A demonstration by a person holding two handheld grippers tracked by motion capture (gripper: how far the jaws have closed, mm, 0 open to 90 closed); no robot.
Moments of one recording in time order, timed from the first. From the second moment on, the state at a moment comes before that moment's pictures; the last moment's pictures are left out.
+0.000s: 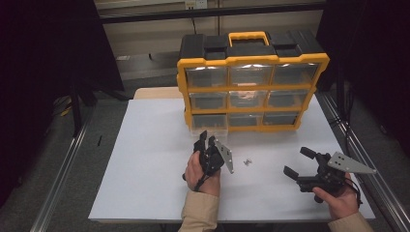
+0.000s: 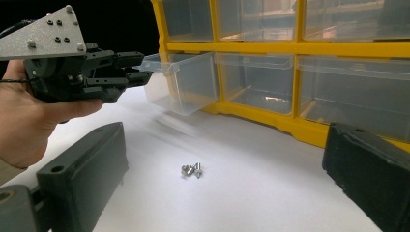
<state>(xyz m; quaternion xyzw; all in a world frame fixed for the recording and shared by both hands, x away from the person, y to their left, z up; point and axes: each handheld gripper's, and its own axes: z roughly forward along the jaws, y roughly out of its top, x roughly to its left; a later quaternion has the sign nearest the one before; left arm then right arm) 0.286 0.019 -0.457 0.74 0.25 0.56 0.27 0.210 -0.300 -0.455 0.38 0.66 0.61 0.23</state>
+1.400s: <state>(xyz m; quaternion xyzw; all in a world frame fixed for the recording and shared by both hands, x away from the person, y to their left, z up) 0.278 0.019 -0.460 0.73 0.27 0.53 0.32 0.210 -0.299 -0.455 0.38 0.66 0.61 0.23</state>
